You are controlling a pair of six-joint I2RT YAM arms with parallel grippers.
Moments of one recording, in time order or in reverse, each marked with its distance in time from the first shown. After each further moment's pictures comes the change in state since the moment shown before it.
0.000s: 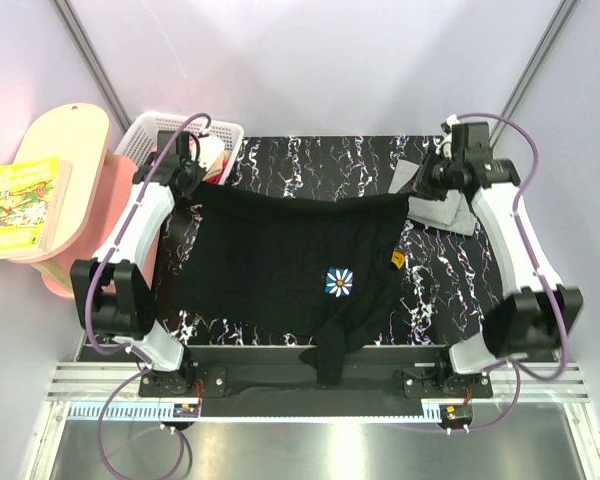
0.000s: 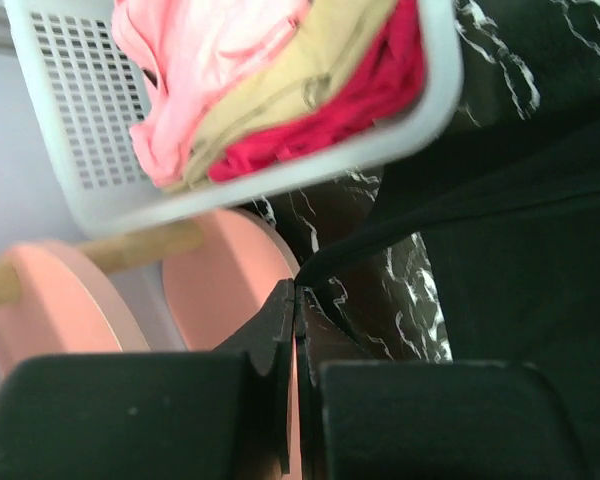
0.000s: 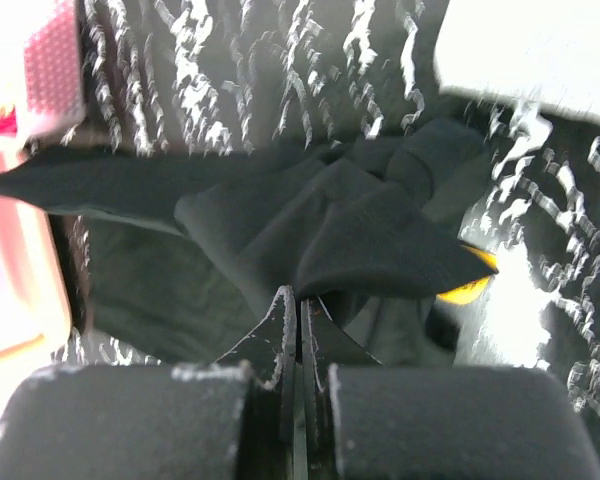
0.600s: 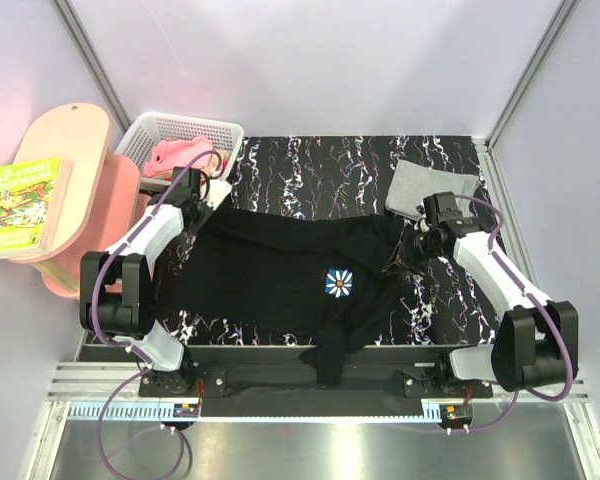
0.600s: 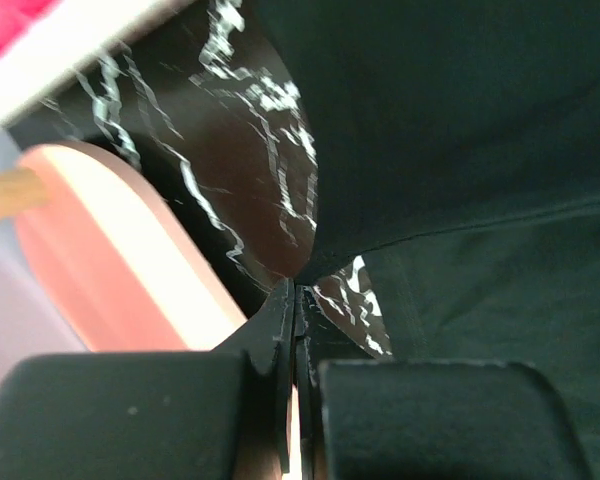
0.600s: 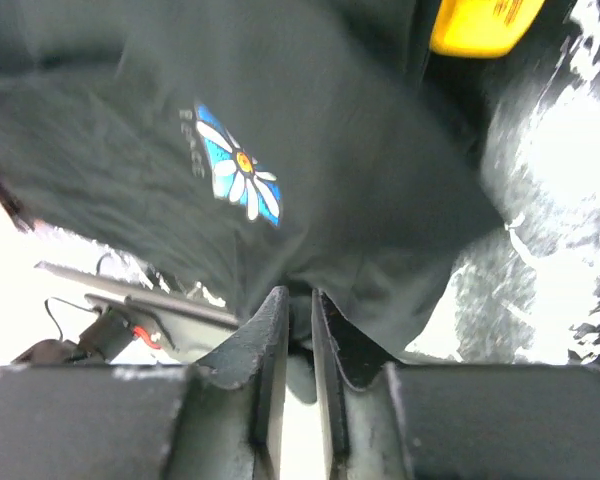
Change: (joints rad) left arm -0.004 -0.024 -0.324 0.095 0.000 0.002; right arm 0.092 -0.206 -0.609 0.054 -0.097 0.129
